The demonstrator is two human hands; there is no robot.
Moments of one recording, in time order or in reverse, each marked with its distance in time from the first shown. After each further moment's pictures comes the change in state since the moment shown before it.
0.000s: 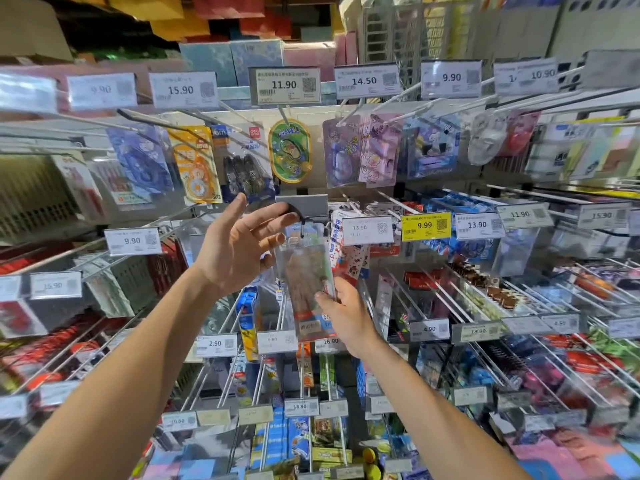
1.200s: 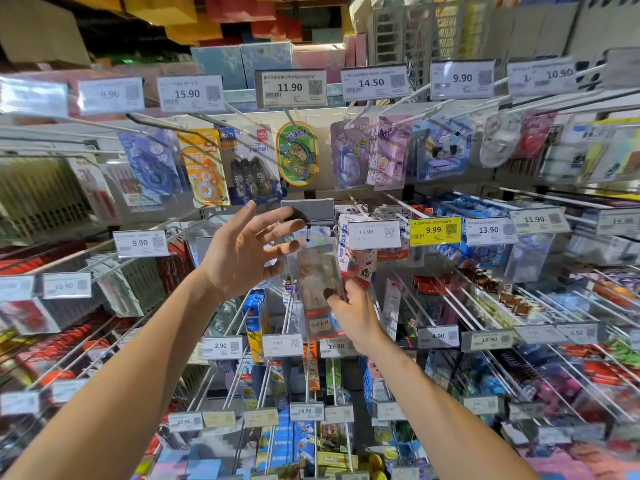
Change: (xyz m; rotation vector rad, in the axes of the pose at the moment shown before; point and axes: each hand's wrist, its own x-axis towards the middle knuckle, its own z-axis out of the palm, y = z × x) left_hand 0.003 -0.004 -0.009 0.014 -0.079 -0.017; right_hand 0.024 0.016 -0.002 -0.048 0.048 0.107
